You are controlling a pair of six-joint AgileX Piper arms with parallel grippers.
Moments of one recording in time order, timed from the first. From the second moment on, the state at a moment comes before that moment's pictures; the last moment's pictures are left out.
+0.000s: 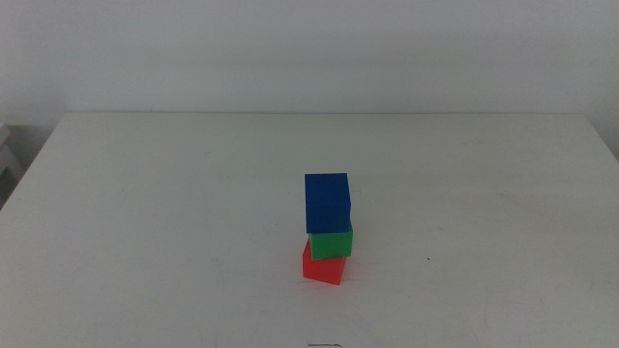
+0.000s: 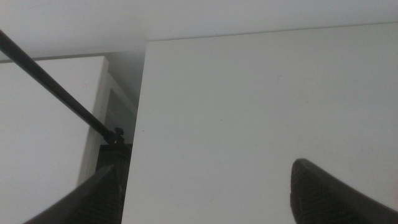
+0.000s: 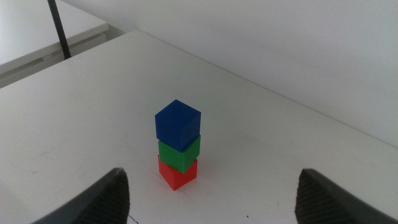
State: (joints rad) left arm -0.12 1.07 -1.49 0.21 1.20 -0.06; right arm 0.66 0.55 -0.86 -0.03 0.74 -0.03
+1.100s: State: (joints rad) left arm -0.12 0.14 -0.62 0.08 0.91 -0.06; right arm 0.22 0.34 -0.43 -0.04 0.28 -0.03
